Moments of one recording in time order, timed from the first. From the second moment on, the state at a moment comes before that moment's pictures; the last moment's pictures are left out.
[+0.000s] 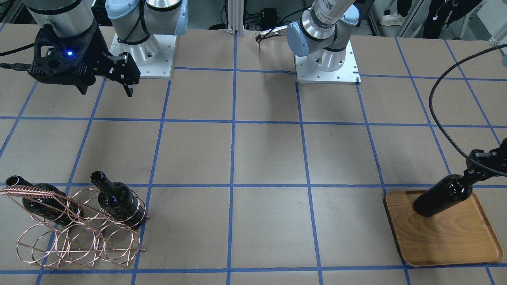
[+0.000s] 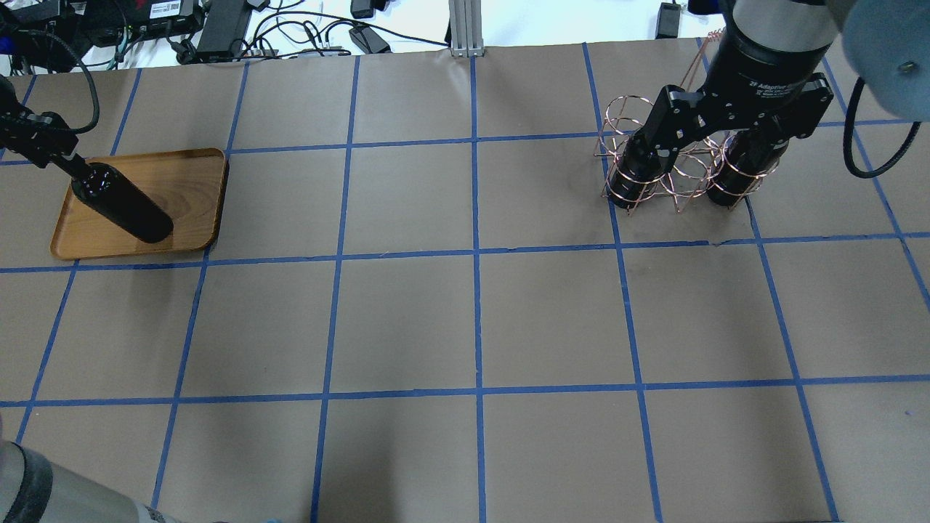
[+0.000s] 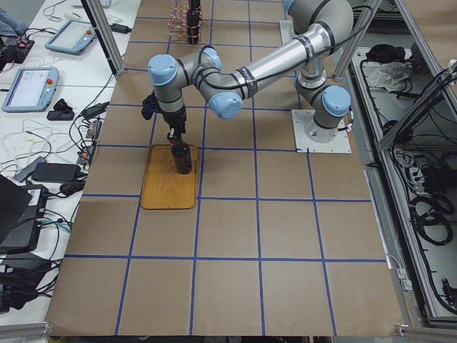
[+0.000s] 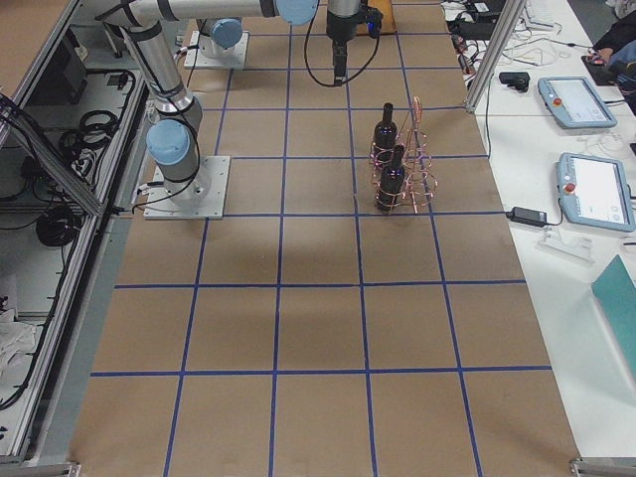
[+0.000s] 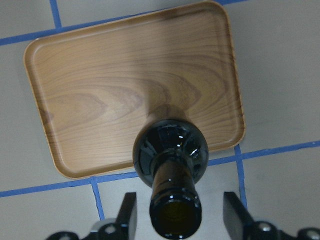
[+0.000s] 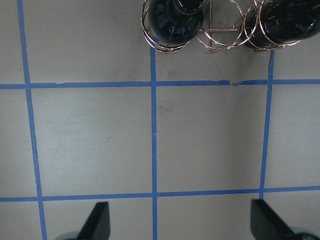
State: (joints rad) left arm -1.04 -1.92 -1.38 -1.41 1.58 0.69; right arm 1.56 -1.58 1.53 -1.50 -1.62 0.00
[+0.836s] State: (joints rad) left arm -1.10 -1.83 -1.38 -1.47 1.56 0.61; right arm 1.56 -1.58 1.53 -1.51 -1.65 0.00
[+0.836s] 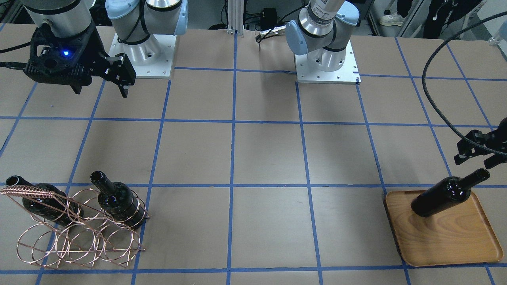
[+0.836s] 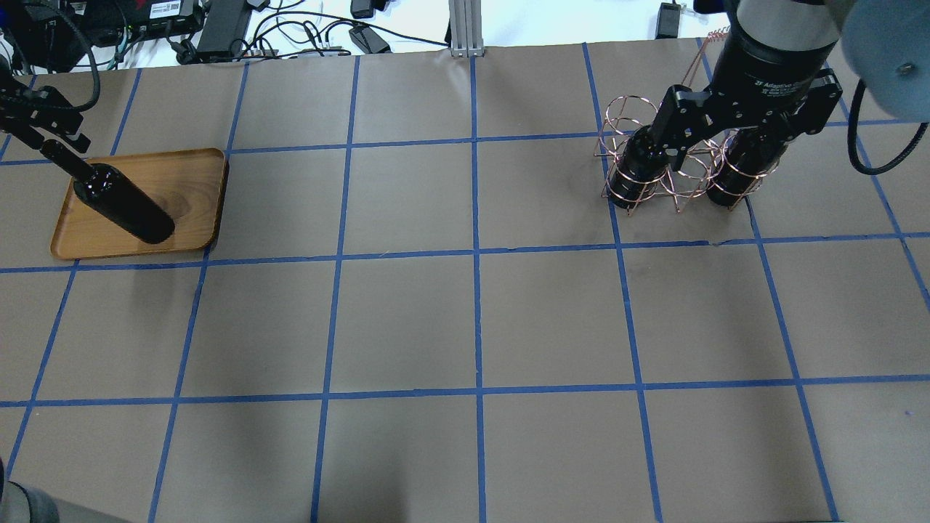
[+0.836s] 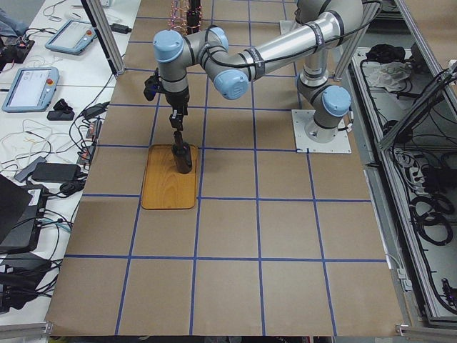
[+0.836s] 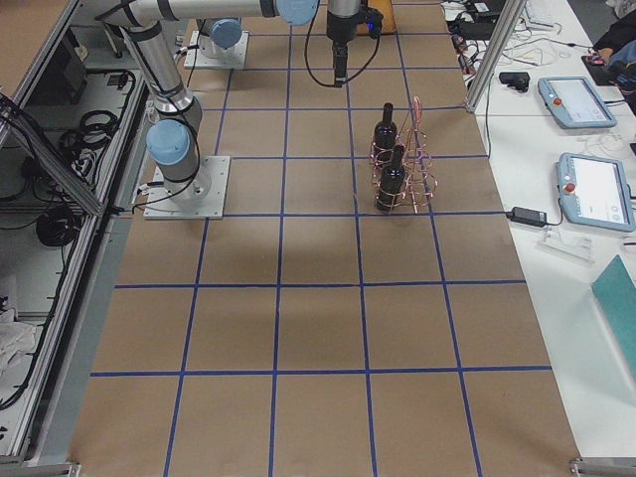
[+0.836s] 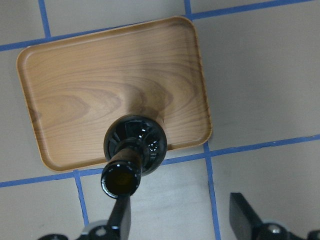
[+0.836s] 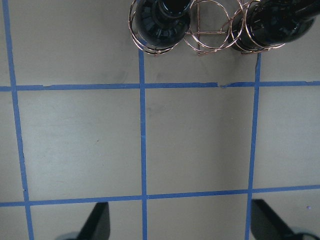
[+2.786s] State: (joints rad) left arm -1.60 -1.62 -1.51 -1.47 1.61 -0.01; right arm 1.56 -1.59 1.55 -1.50 -1.57 0.00
